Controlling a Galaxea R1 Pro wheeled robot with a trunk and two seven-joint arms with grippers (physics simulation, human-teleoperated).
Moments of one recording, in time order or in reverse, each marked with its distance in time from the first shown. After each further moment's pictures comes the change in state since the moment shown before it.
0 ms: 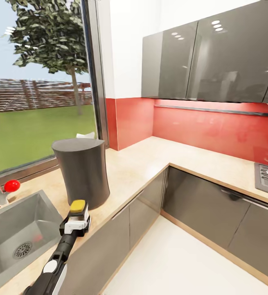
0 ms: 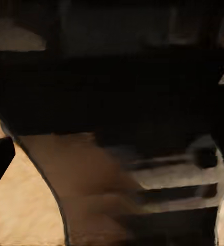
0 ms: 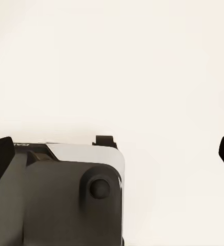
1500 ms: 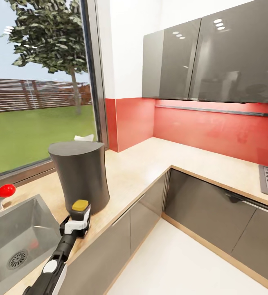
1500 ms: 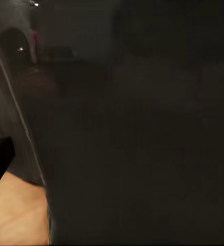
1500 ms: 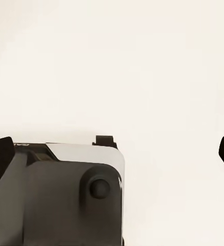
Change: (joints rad) left arm 0.000 0.000 0.000 0.000 0.000 -0.001 -0.005; right arm 0.000 0.000 0.000 0.000 0.000 0.000 0.000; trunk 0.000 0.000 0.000
